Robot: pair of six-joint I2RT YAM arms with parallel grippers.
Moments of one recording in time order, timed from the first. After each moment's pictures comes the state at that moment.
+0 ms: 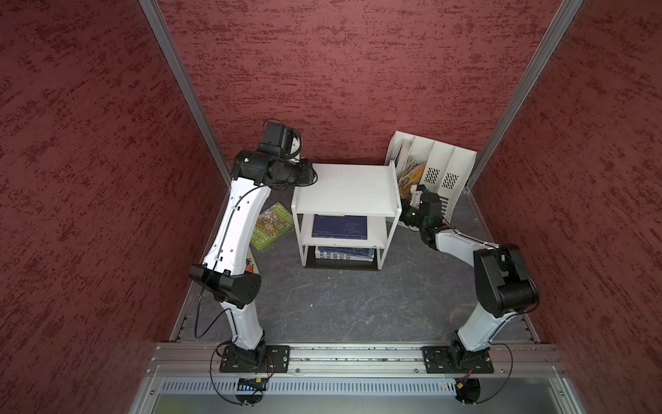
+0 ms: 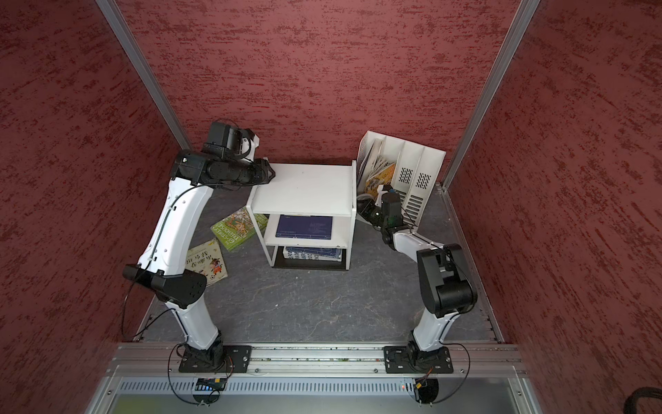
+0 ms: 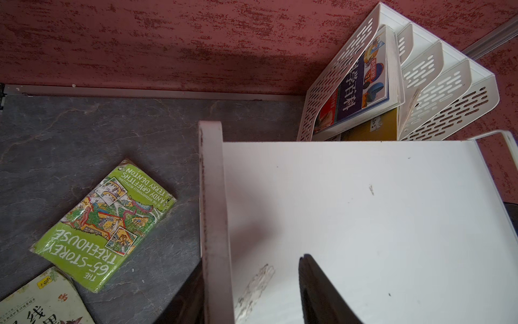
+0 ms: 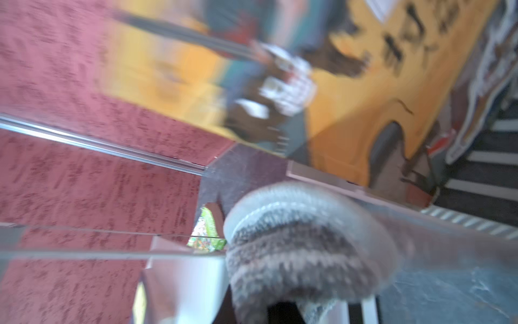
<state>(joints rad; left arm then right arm) -0.31 1.83 2.36 -1.30 0.10 -0.30 0.20 1.70 1.01 0.39 -0.42 0.93</state>
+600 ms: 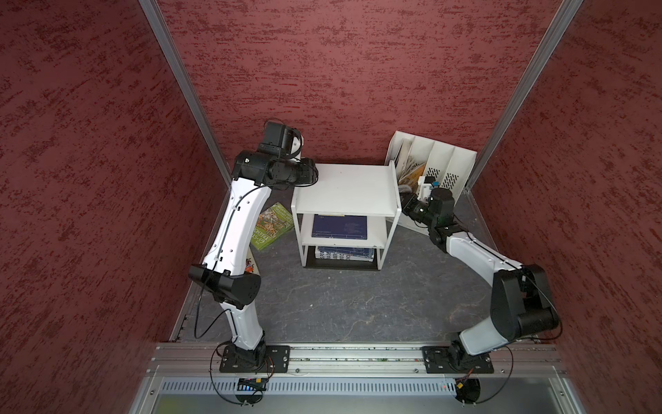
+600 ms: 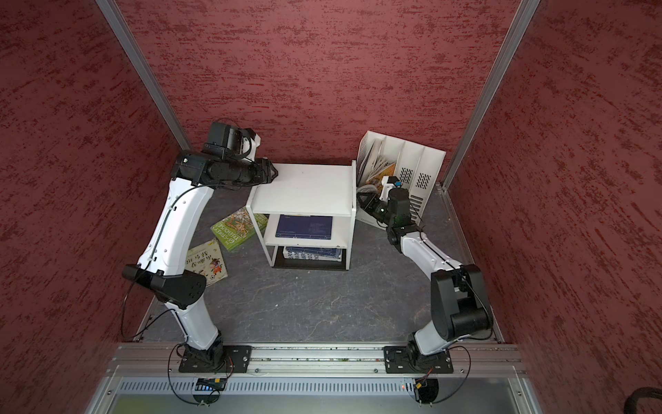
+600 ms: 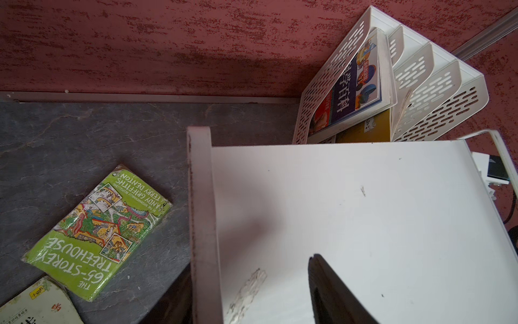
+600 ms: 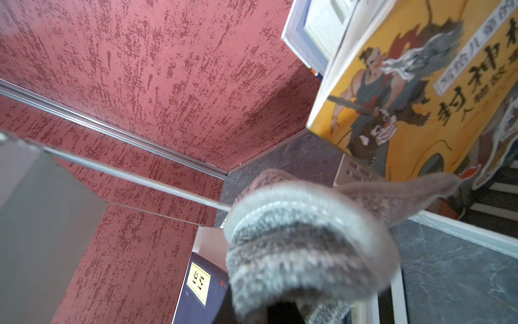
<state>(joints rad) -0.31 1.83 2.35 -1.27 0.11 -0.29 0.20 1.55 1.02 0.31 -0.43 0.90</state>
